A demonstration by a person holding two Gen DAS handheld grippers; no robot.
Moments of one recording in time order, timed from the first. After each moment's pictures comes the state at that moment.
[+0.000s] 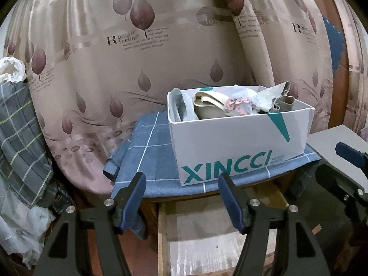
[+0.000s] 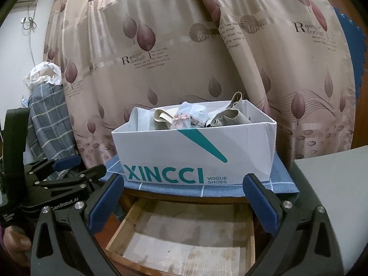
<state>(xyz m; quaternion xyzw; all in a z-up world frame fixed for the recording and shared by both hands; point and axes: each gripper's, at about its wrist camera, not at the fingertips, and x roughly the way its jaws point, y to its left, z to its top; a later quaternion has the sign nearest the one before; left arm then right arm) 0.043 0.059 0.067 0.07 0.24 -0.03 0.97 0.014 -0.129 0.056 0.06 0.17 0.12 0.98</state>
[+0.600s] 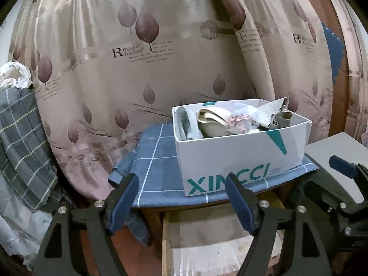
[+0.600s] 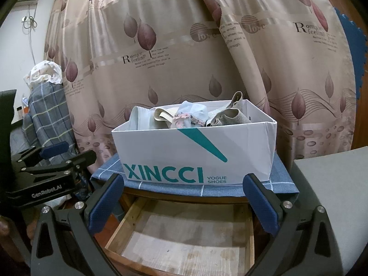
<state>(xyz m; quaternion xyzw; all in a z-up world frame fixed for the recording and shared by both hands) 0.031 0.061 0.087 0.07 0.22 -0.03 0.97 0.014 -0.128 0.056 0.06 0.17 0.12 0.98</state>
